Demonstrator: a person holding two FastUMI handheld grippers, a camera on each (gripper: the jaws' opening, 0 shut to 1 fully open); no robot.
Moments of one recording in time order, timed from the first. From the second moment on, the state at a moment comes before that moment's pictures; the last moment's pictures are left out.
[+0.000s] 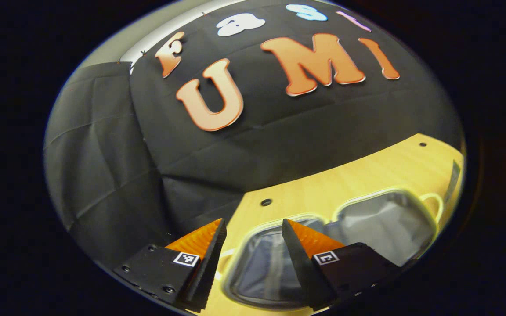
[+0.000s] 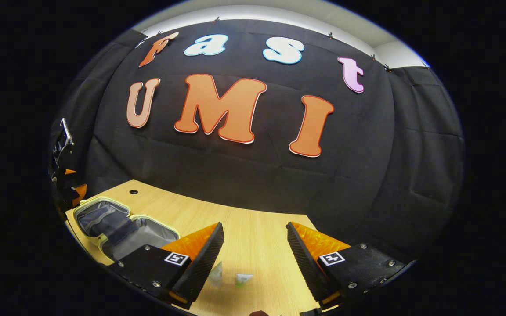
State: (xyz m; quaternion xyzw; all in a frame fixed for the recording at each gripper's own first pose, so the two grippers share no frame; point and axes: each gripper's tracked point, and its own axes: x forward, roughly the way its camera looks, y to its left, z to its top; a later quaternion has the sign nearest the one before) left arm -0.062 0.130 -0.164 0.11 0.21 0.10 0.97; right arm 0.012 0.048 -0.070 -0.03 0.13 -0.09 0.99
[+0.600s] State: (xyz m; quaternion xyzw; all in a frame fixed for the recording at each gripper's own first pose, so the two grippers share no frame) left arm -0.071 -0.041 -0.162 0.03 0.18 -0.13 0.98; right arm -0.013 -0.011 -0.080 -0.03 0.15 -0.11 0.98
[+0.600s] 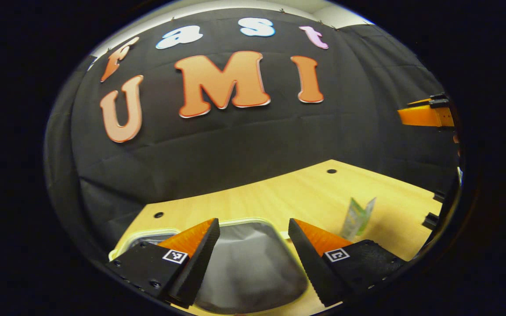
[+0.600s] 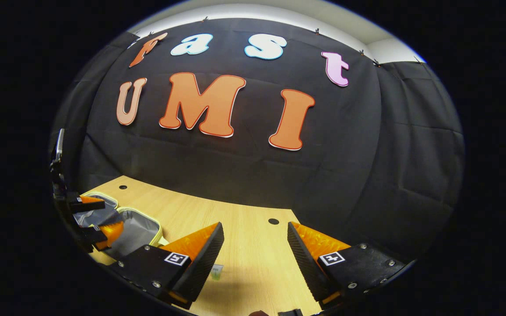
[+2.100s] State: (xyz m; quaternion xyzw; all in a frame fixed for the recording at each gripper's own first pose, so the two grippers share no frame) left arm -0.092 -0.123 -0.199 0.03 0.29 -0.28 0.92; right arm -0.039 -0.034 -0.155 -0.01 0.24 -0.08 0.97
